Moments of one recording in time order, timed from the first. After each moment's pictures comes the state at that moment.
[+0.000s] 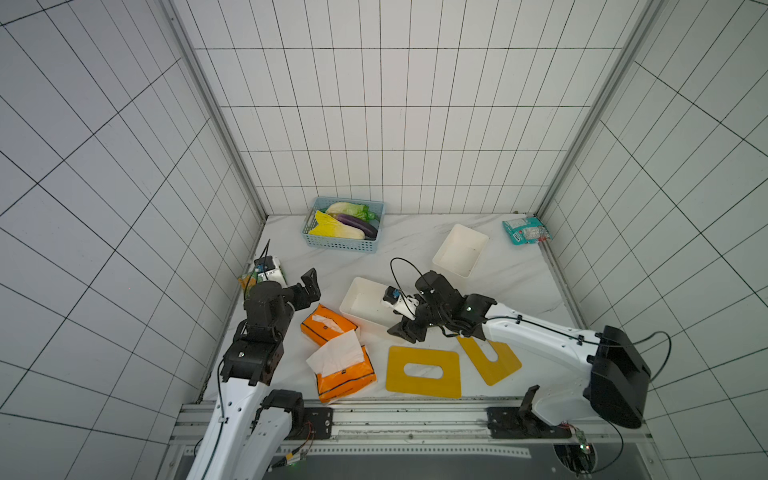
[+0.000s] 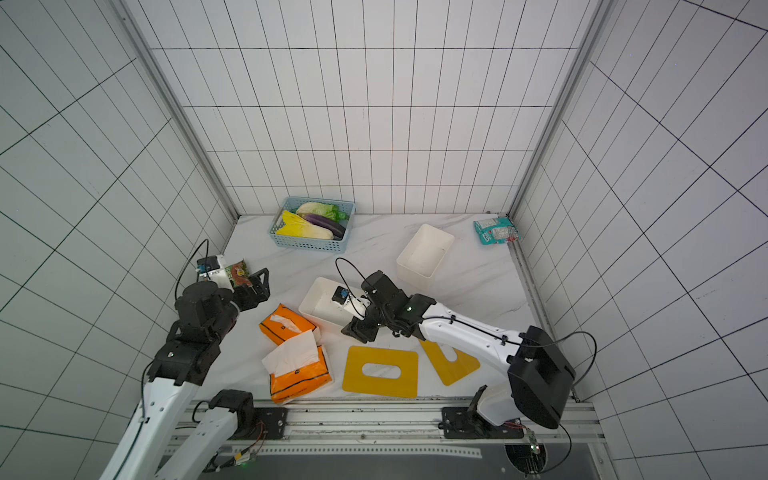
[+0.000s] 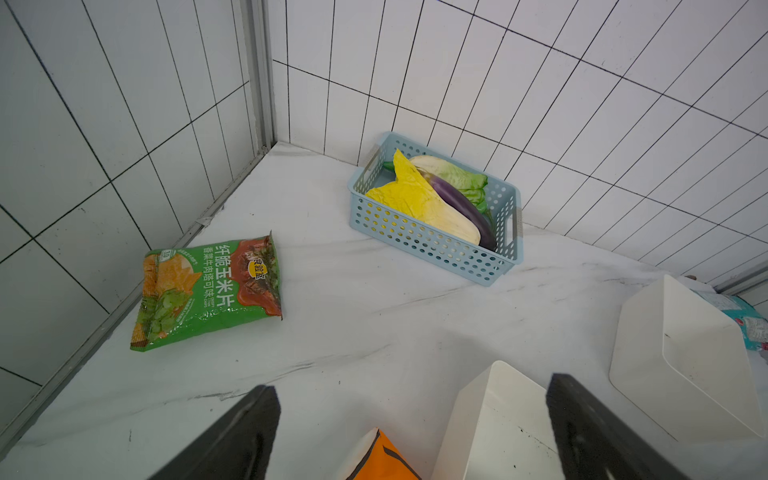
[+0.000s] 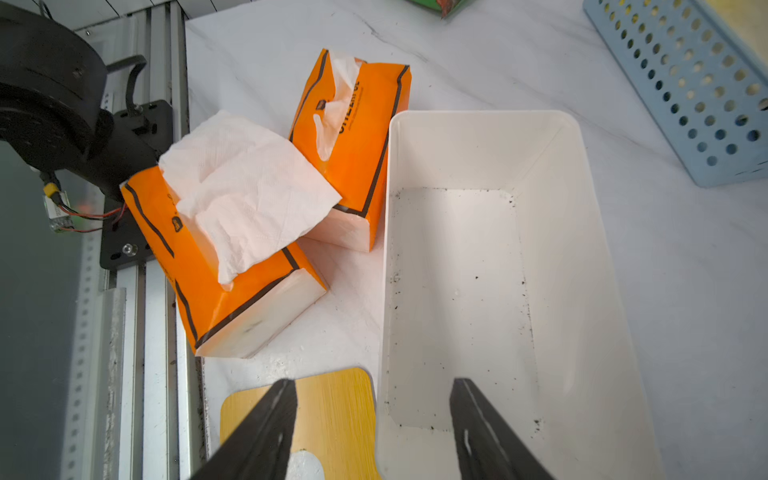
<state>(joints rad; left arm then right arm) -0.11 0.62 0.73 -0.47 -0.12 -0.38 1.03 1.47 1.01 -0.33 -0.29 -0.23</state>
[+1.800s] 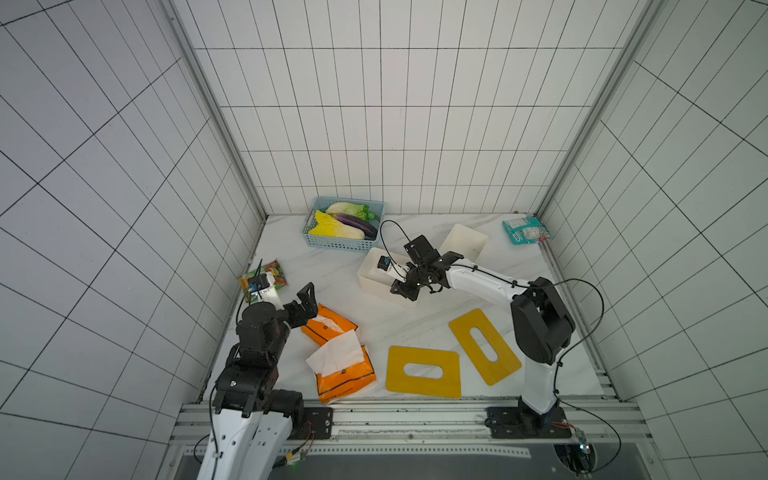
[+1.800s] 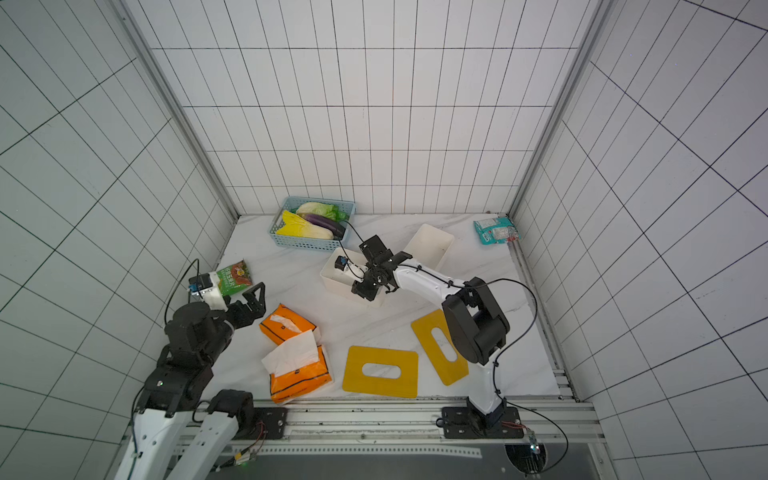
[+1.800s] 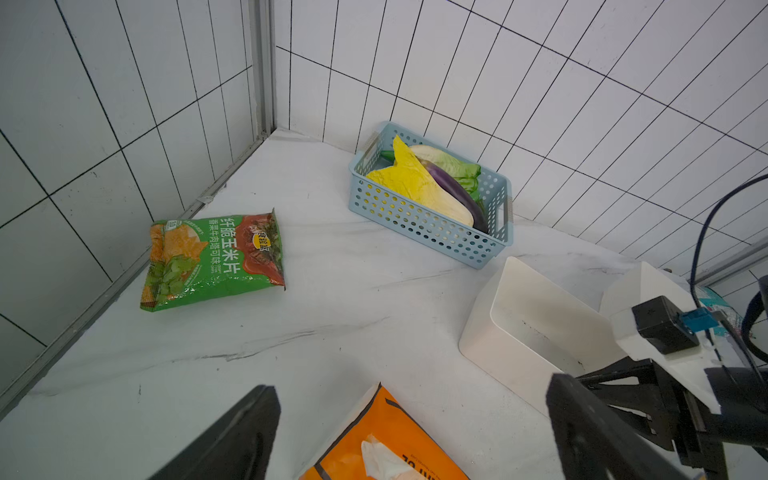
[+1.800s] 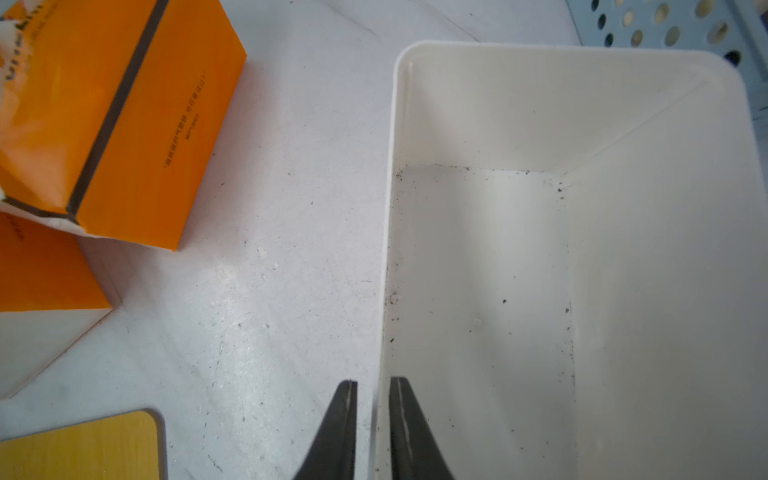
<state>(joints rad) -0.11 0.46 0.68 -0.58 -0.09 -0.40 0.79 1.91 1.45 -0.51 -0.37 -0.48</state>
